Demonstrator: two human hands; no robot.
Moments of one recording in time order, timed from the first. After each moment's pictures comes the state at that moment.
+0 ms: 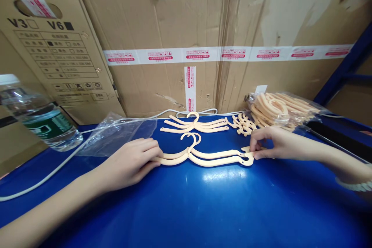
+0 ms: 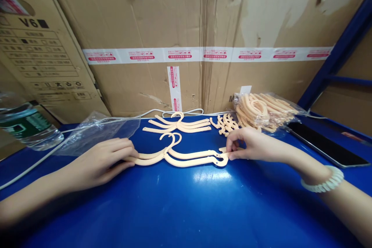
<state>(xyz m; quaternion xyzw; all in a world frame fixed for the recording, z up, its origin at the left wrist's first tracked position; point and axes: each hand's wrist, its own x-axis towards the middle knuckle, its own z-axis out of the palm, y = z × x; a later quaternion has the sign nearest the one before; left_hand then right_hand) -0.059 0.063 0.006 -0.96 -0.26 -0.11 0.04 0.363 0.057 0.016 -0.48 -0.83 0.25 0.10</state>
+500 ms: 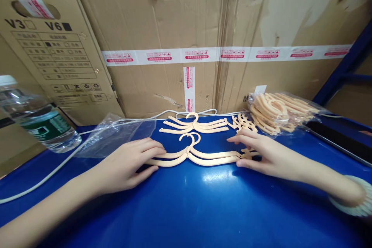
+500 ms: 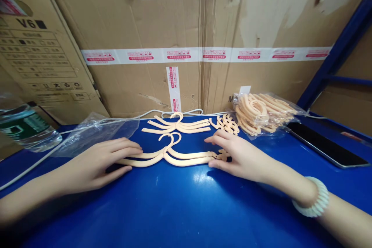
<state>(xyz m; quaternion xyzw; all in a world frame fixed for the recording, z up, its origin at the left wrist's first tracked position) -0.059 0.060 0.013 -0.96 -0.28 -0.09 0.01 0.327 0.033 0.003 -0.45 -0.86 0.13 0.20</state>
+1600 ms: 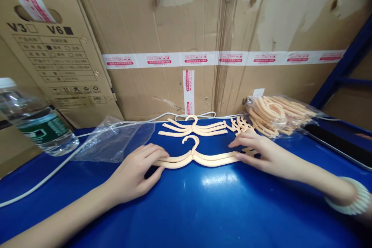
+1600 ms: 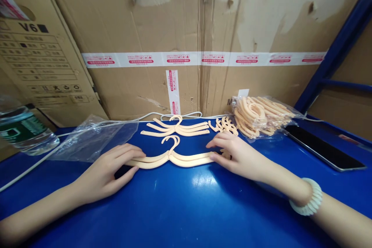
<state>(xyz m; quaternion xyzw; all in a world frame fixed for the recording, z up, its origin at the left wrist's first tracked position) -0.041 0.054 -0.018 -0.92 -0.33 -0.23 0.00 0.329 0.042 0.000 -0.43 -0.87 0.10 0.22</state>
